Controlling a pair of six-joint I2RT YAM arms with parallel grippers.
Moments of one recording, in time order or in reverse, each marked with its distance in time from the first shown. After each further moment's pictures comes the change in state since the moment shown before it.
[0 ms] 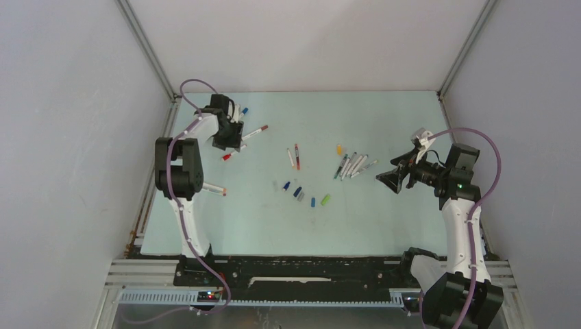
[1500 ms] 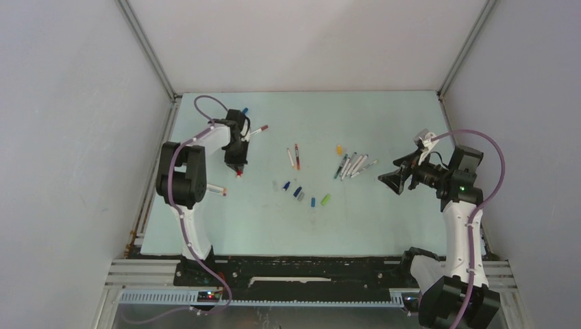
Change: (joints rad) left arm -0.117 -0.080 -0.168 -0.114 -0.054 -0.130; right arm -0.032 -0.024 0.000 -0.032 -0.009 -0.008
